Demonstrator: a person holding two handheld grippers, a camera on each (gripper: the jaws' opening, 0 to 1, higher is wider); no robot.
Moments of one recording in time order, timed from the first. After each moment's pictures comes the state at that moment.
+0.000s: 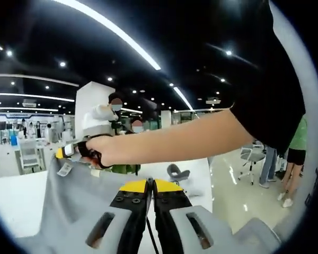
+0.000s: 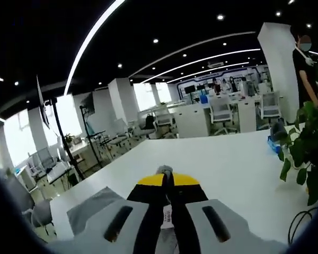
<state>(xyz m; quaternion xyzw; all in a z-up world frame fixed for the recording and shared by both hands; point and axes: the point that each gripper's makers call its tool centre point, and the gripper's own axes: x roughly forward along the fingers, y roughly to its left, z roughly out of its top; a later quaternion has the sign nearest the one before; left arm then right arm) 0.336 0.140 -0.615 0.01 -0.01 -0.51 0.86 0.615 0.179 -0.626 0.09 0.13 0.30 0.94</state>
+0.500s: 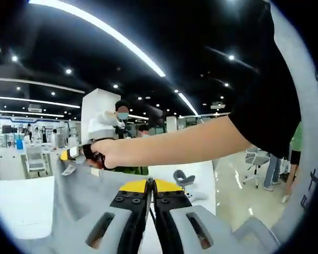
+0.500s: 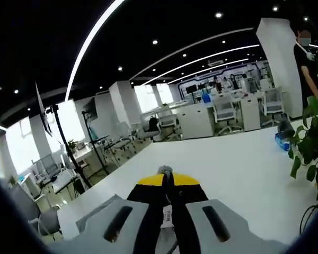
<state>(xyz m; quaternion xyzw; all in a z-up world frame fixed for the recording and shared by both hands) 0.334 0.188 -0.596 0.01 -0.04 -0.49 0.87 0.616 0.219 -0.608 0.12 0.14 0.31 0.93</state>
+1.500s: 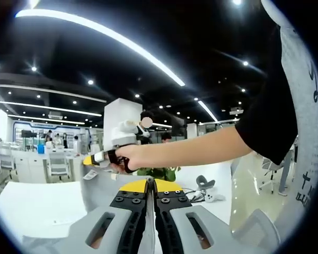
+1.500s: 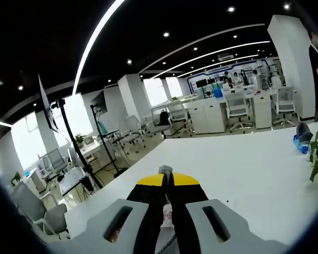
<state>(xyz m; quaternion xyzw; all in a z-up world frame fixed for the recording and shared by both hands) 0.342 0.320 -0.562 -0.01 -0.06 -0.41 0.91 0.617 0.326 -0.584 0.10 0.15 0.35 0.92</state>
